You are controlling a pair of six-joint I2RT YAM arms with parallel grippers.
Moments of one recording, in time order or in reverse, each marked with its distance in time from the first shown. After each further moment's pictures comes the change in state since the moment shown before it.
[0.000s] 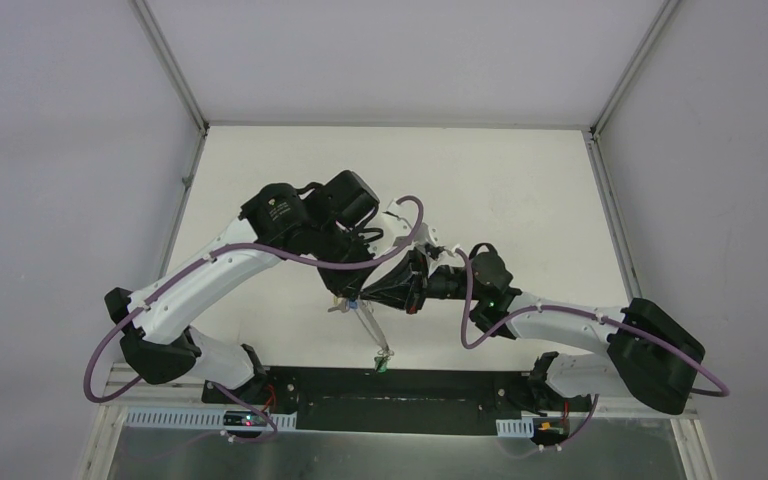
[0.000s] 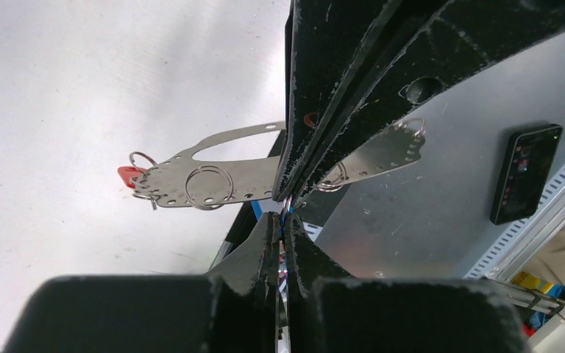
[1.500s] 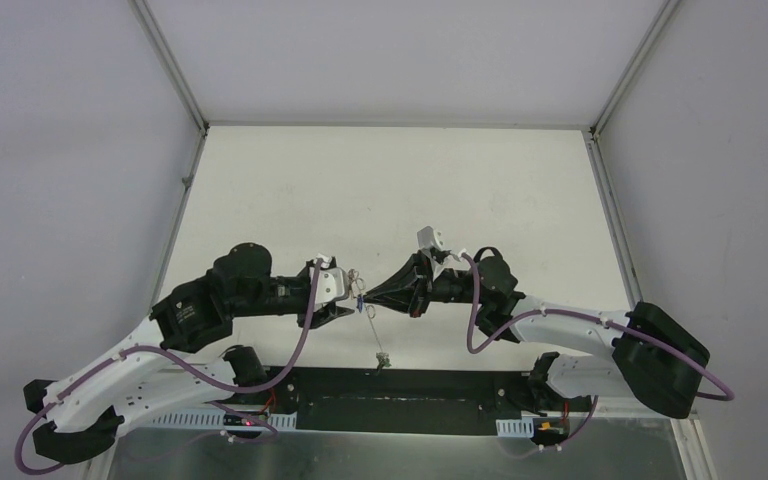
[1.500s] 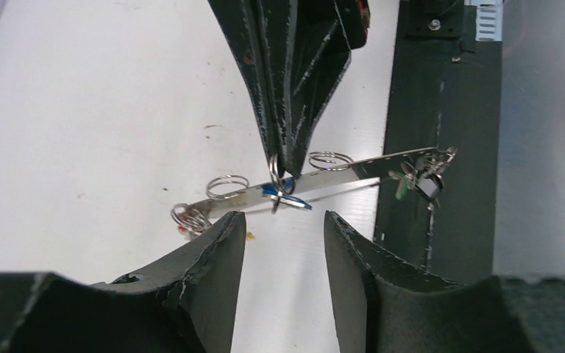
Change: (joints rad) left arm -0.003 -0.748 -0.780 0.769 0.067 0.278; right arm 0.004 -0.031 -0.033 0.022 0.004 0.009
